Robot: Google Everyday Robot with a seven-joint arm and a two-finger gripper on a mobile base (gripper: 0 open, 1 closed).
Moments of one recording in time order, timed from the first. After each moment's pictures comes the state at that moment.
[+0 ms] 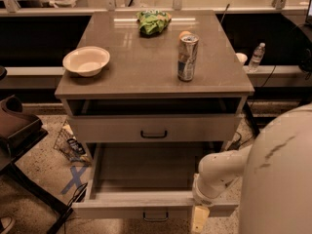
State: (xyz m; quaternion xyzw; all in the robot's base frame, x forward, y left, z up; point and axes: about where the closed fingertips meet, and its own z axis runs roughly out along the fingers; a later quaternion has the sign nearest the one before) arm 0.411 -0.147 0.454 -0.63 0.77 0.06 0.05
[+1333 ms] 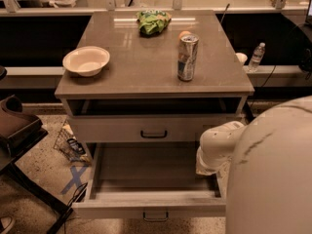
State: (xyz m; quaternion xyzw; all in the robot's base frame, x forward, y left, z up) arm 0.516 -0.175 0.507 -0.66 0.74 -0.04 0.10
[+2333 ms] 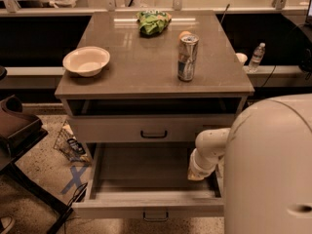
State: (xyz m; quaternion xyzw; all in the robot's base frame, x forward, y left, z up) arm 0.520 -0.155 0.452 -0.68 0.73 0.02 0.09
